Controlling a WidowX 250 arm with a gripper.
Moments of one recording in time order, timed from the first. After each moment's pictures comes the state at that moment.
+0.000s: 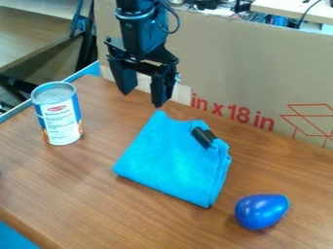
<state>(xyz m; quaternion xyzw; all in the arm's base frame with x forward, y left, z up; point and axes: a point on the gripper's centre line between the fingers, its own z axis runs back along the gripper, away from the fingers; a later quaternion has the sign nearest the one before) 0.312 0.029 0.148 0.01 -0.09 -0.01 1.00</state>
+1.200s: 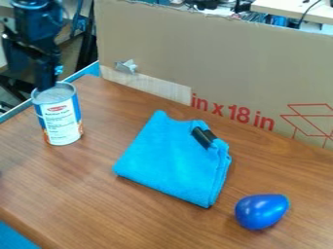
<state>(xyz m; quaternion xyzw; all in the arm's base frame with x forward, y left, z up) 0.258 0.189 0.147 0.14 0.01 0.01 0.99</state>
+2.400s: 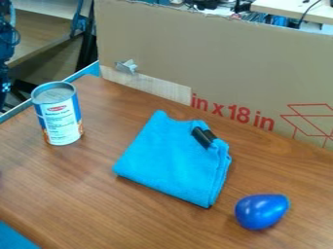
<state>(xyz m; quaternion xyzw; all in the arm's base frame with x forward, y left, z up) 0.201 0.226 0.123 0.06 0.14 0.06 0.99</state>
